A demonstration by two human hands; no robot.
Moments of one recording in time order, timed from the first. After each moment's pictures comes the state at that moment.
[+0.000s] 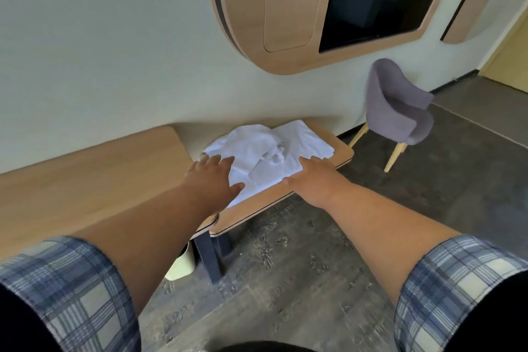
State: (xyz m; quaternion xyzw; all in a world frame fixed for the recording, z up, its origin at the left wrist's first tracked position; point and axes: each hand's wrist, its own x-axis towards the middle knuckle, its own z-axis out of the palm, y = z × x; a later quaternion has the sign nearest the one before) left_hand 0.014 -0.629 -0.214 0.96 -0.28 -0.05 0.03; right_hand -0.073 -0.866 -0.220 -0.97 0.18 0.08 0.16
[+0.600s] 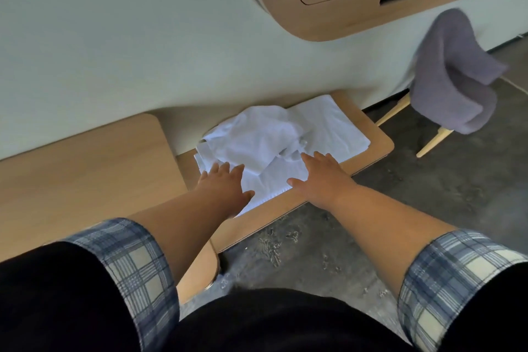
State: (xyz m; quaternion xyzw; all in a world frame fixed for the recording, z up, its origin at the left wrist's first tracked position) left_hand 0.257 -0.721 -0.356 0.95 -0.25 -0.20 0.00; right_hand 0.178 -0.946 -0.326 -0.95 0.18 0.19 0.15
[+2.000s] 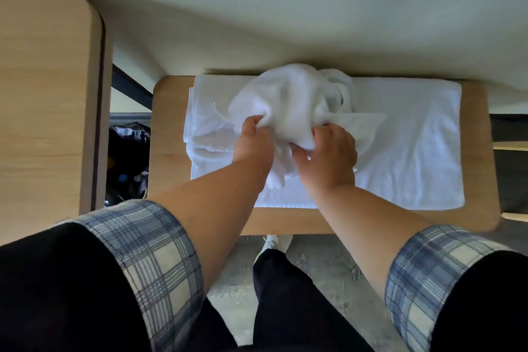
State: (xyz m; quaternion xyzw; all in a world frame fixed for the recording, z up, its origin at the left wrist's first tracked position) left_hand 0.446 -0.899 -0.540 0.67 0.41 -0.23 0.58; right_hand 0.430 -1.038 -0.556 -0.97 0.06 0.07 0.21
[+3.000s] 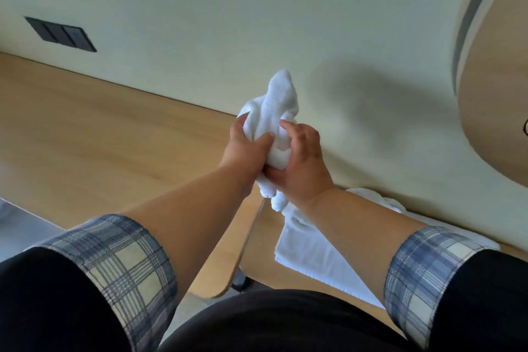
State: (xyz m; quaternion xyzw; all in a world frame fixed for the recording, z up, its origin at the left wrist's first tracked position) left_hand 0.310 -0.683 -0.232 0.67 0.34 0.09 0.65; right_hand 0.353 -0.805 -0.267 -0.83 -0.31 -0.04 0.46
